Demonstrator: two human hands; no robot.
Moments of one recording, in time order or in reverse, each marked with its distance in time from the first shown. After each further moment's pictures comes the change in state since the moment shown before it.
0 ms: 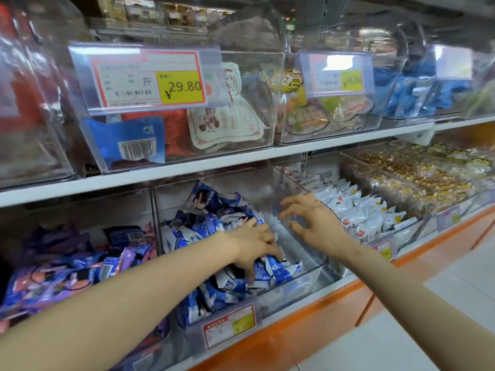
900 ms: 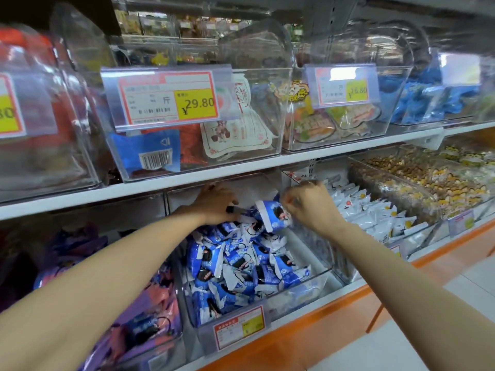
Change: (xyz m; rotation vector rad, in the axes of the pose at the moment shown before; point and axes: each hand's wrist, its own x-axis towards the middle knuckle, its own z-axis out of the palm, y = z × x) left_hand -0.038 -0.090 0.001 -0.263 0.307 -0.553; right_hand 0.042 -0.016 -0.010 -0.198 0.085 0.016
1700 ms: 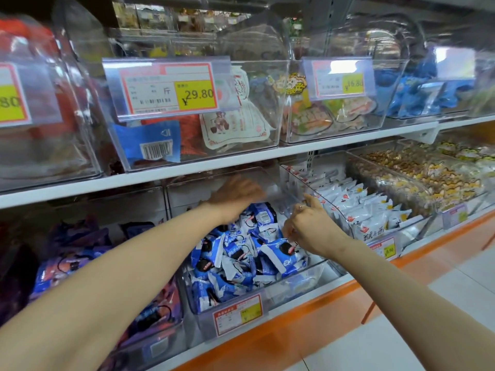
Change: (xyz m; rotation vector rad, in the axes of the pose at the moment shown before) left_hand 0.002 0.037 0.002 0.261 0.125 0.249; right_hand -0.039 -0.011 0.004 -0.341 -0.329 -0.156
